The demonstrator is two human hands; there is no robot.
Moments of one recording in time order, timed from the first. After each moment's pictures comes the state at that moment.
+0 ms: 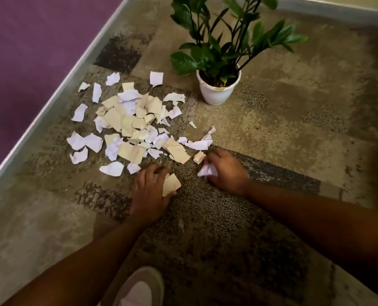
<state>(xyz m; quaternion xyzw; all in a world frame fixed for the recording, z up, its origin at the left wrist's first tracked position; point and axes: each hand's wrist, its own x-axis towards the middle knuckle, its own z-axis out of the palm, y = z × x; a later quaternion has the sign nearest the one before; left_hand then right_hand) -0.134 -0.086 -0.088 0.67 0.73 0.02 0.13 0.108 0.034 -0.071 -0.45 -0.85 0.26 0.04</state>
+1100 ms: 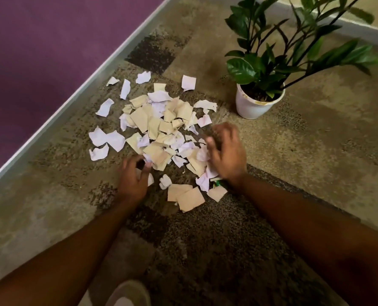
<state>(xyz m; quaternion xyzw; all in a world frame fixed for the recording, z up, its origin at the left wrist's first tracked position) -0.258 -0.059 -0.110 0.44 0.82 0.32 0.19 -0.014 0.096 -0.099 -0.50 -0.80 0.23 0.25</state>
